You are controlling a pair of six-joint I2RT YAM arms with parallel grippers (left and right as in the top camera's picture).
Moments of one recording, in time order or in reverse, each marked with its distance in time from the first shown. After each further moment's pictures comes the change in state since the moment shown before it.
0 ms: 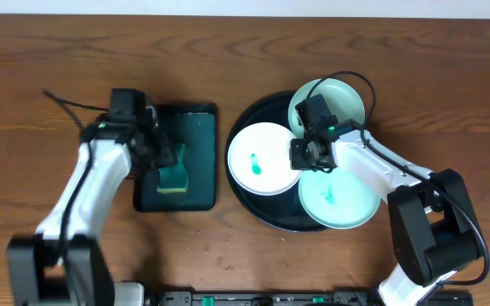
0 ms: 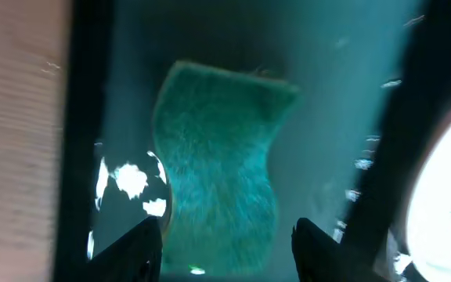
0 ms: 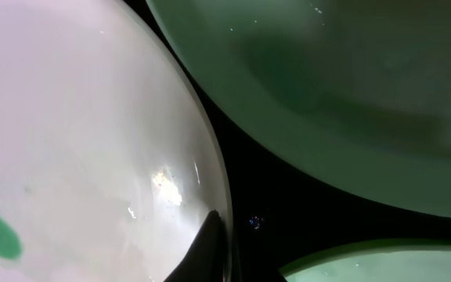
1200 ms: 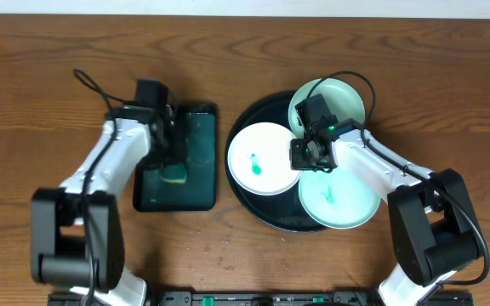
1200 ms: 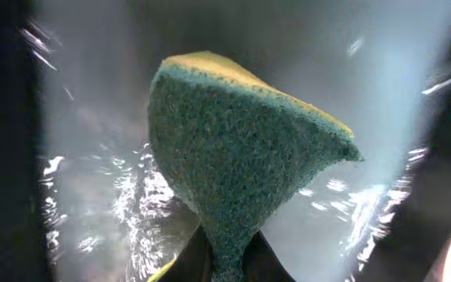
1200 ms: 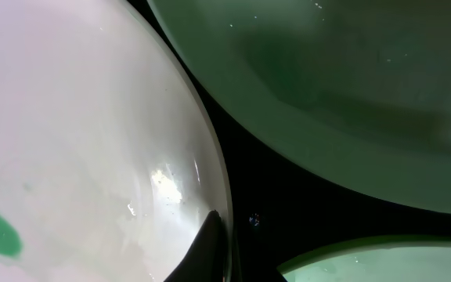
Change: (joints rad) left arm -0.080 0.182 0.086 -0.013 -0.063 -0.008; right arm 0.000 0.001 0.004 -0.016 0.000 0.000
